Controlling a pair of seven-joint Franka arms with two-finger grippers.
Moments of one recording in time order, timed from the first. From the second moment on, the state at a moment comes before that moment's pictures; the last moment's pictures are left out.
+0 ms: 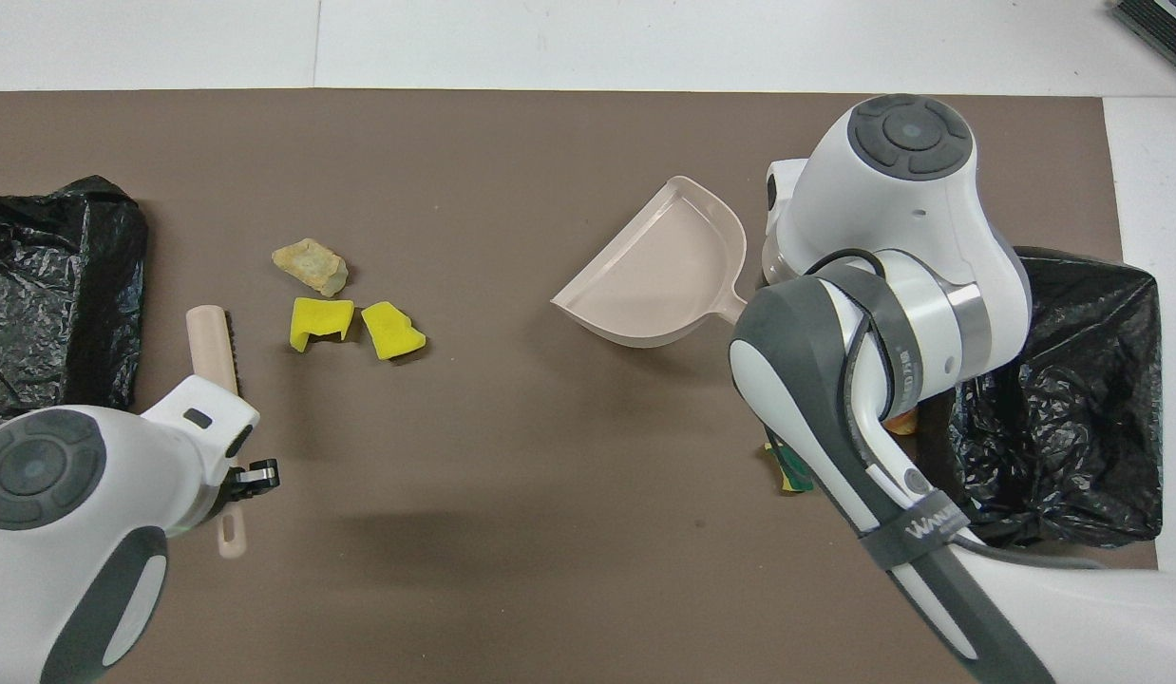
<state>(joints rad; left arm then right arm) -0.18 -0.33 -0.02 -2.41 0.16 1.97 -0.48 0.19 0.31 0.16 -1.57 -0.02 1.70 -0.48</state>
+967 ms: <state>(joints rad) -0.12 -0.14 -0.05 -2.40 0.16 2.18 -0.48 0.21 0.36 0.17 -1.61 -0.10 1.80 -0.92</state>
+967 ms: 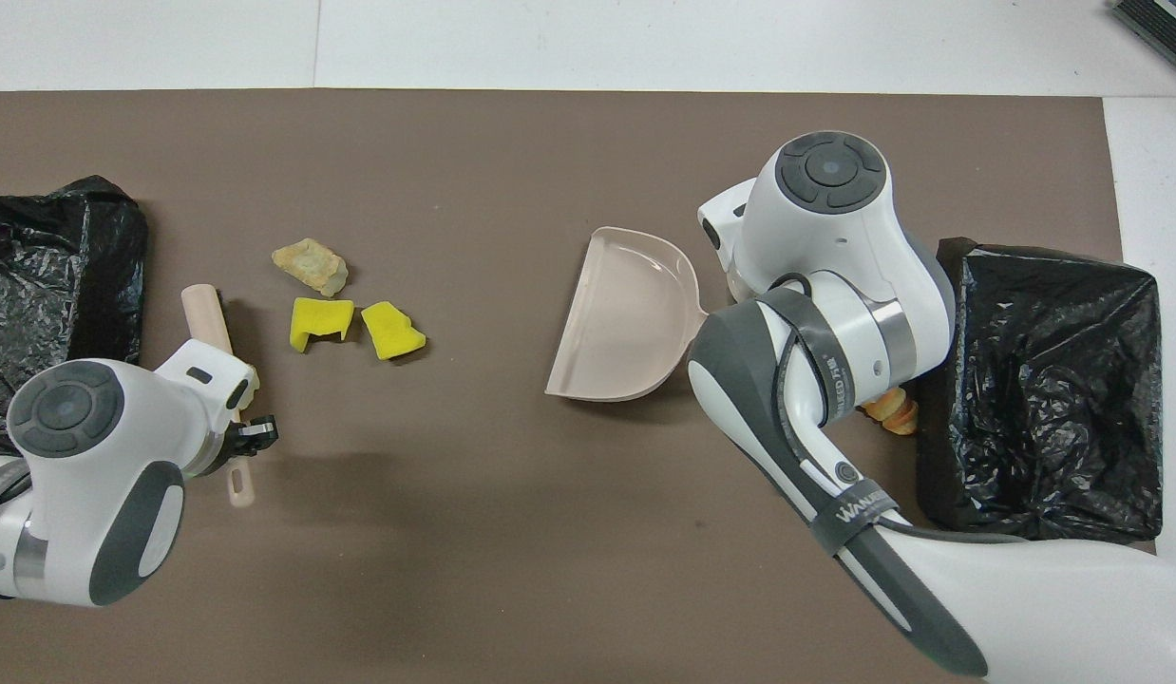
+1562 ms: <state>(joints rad) -0.01 -0.13 -0.02 -2.25 0.15 1.96 -0.24 0.26 0.36 0.17 -1.65 -0.14 1.82 -0.90</state>
